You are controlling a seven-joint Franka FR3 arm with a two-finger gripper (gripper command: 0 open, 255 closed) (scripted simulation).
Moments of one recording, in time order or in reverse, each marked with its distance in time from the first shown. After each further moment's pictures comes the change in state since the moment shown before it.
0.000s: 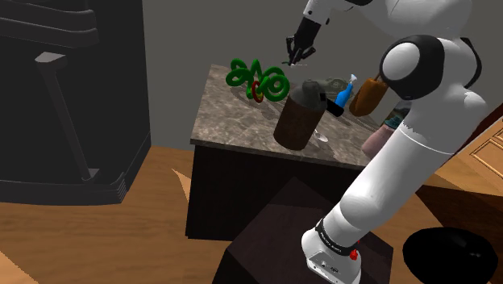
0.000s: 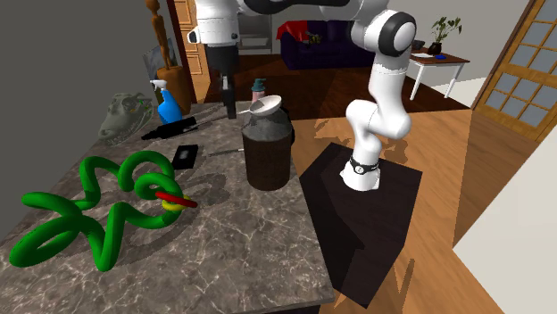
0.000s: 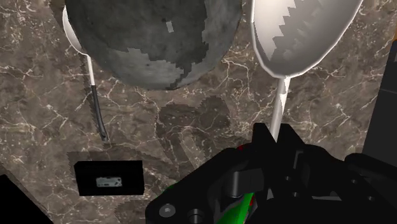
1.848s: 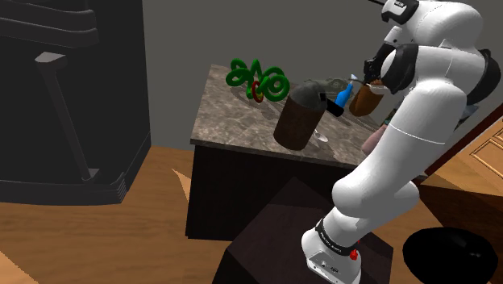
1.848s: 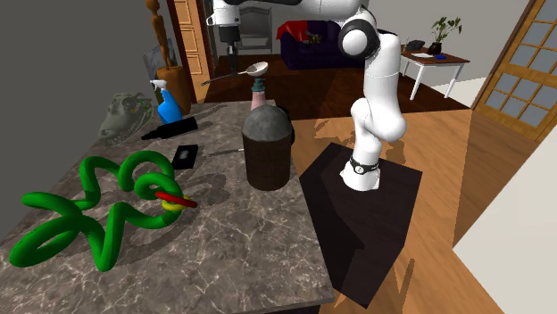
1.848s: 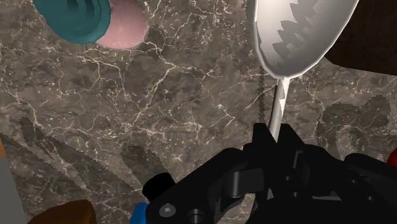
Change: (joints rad) arm -0.401 0.131 -0.330 0.141 0.076 -0.121 -0.704
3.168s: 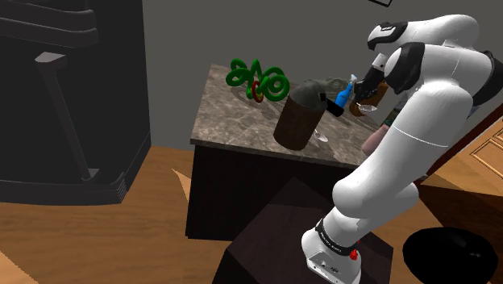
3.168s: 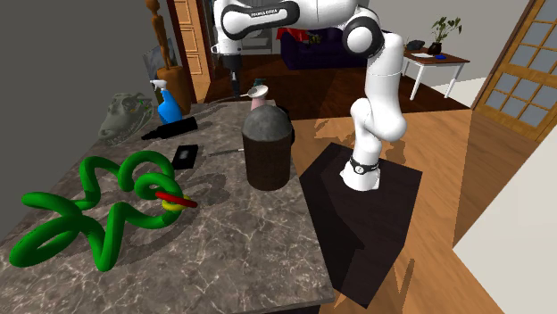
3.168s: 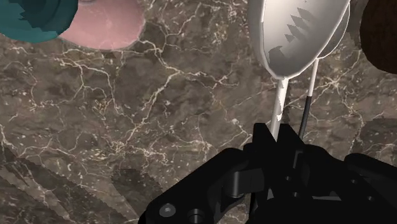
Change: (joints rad) arm 0.024 -0.040 0.003 -0.298 -0.025 0.263 -0.031
